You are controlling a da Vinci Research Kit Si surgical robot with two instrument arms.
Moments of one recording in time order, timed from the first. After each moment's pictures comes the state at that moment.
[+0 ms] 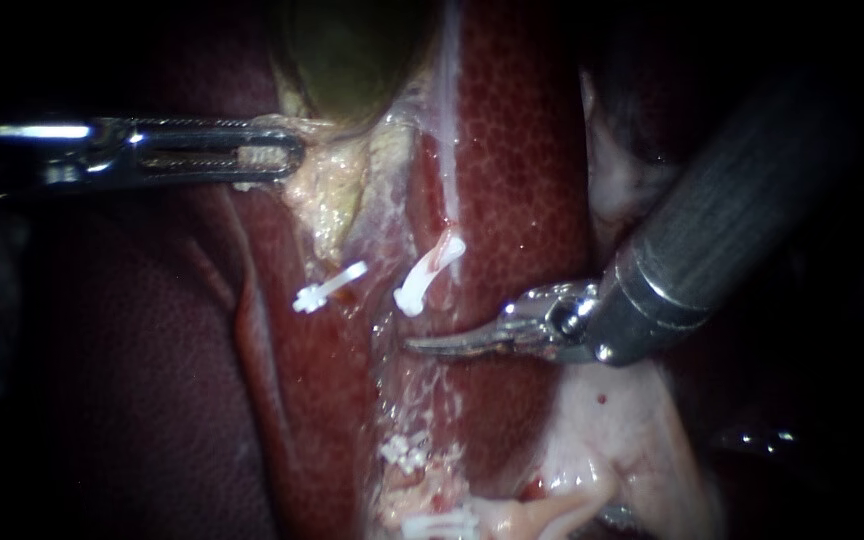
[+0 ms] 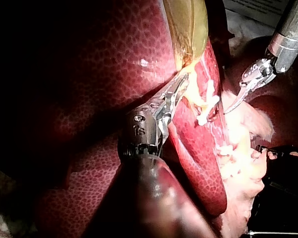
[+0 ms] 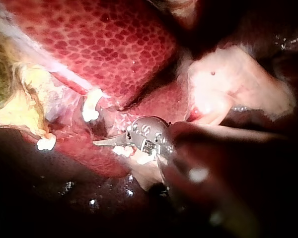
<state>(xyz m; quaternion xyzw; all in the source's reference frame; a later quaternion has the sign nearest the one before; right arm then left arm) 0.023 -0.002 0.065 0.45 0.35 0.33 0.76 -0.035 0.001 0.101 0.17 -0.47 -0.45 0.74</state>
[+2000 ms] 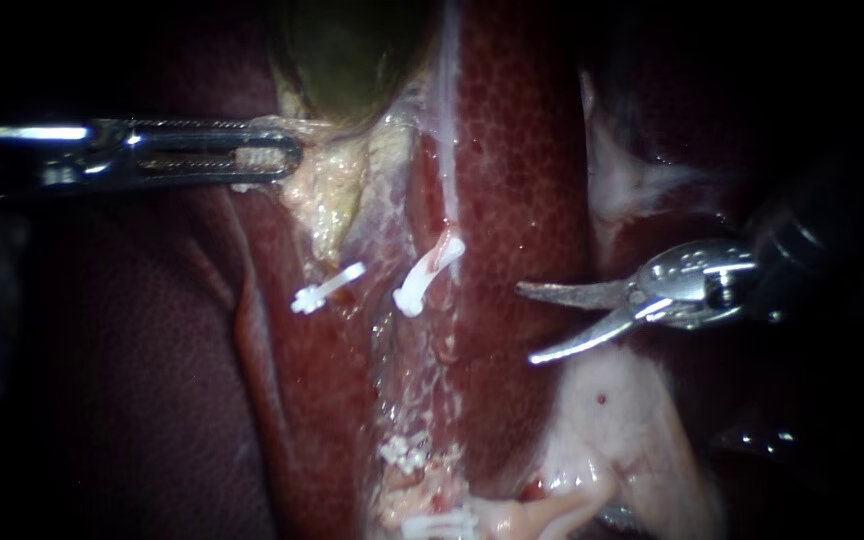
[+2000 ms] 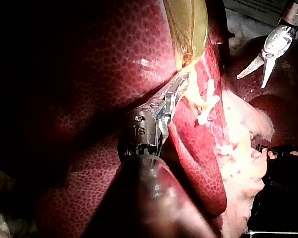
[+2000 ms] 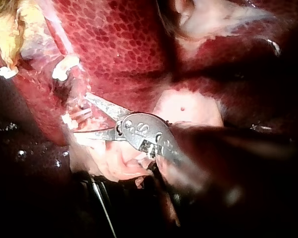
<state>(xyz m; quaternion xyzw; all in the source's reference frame) 0.014 0.003 0.059 0.23 0.52 0.17 0.80 -0.035 0.000 0.101 0.17 -0.47 -0.45 0.74</state>
